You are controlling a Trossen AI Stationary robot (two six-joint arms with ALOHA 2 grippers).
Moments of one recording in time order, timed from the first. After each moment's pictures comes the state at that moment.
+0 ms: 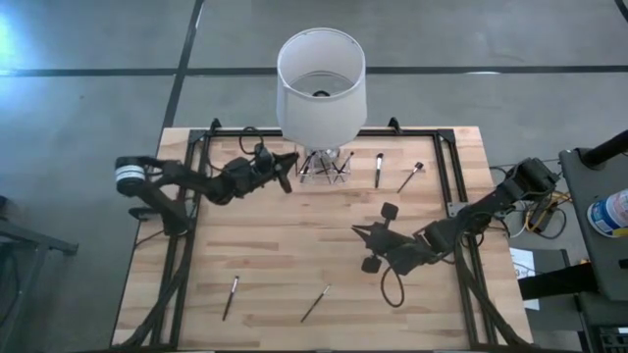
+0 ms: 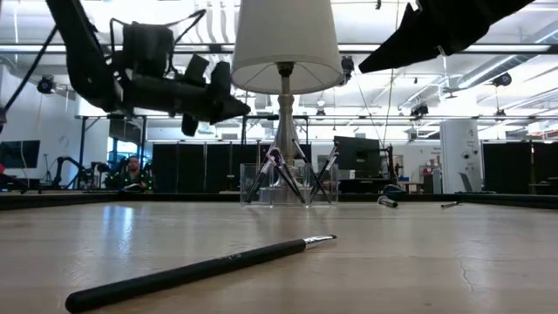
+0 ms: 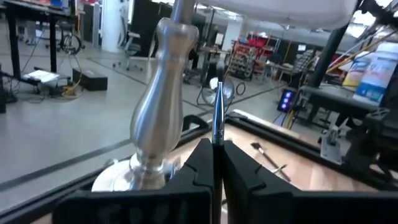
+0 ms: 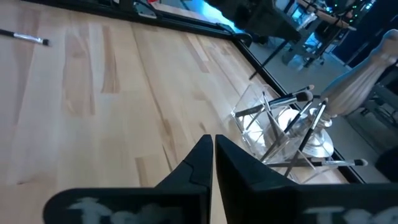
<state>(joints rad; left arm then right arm) 0.33 1.52 0.43 1.17 -0.24 -0.22 0.52 1.41 0.76 0.00 0.92 0.20</state>
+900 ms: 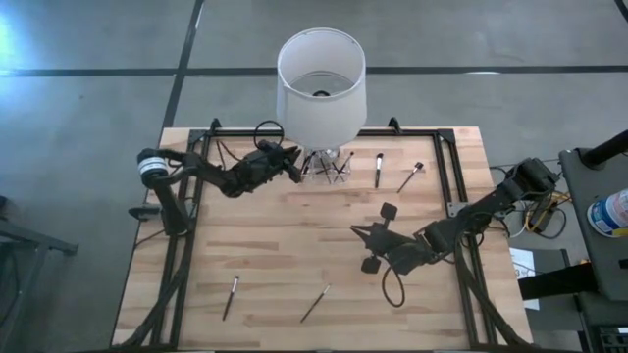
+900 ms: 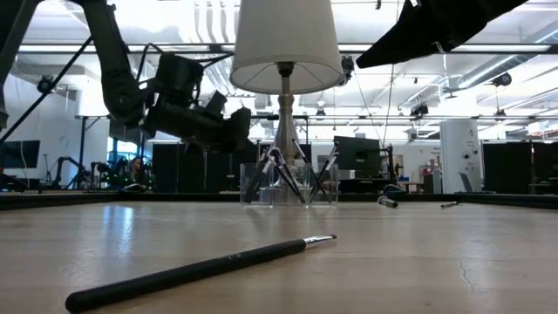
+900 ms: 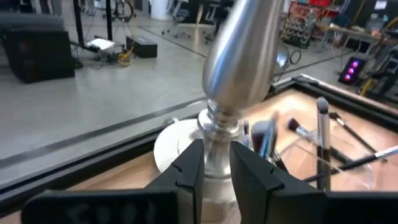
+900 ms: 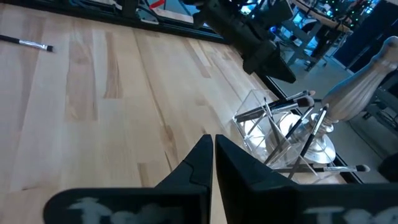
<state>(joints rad) 0.43 1.73 0.55 1.06 -0.33 -0.23 0.52 1.41 0.76 0.04 0.92 0.18</state>
